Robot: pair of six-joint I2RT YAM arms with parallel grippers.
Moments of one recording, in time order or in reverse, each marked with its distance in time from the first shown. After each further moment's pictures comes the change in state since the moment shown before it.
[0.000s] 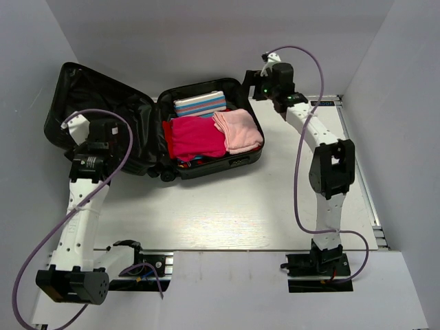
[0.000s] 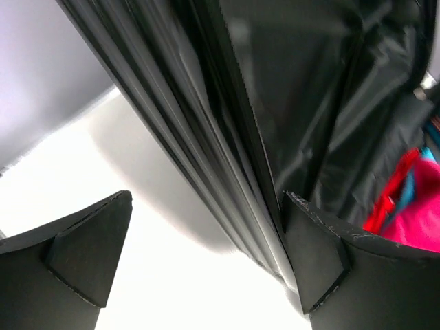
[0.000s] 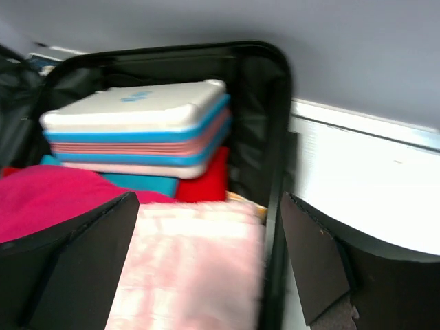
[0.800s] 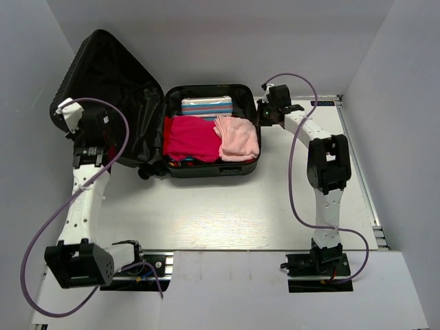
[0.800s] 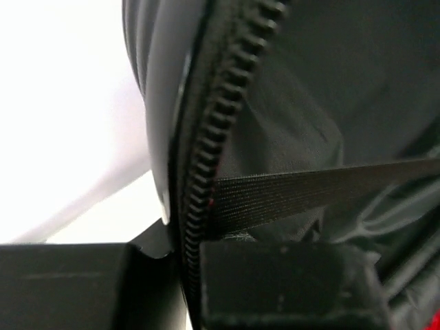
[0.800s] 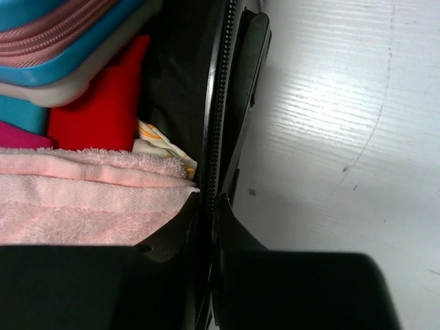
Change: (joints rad) left arm 0.156 0.145 -0.036 0.375 -0.076 0.266; right arm -0.039 0.074 -0.124 -0.222 0.044 -0.033
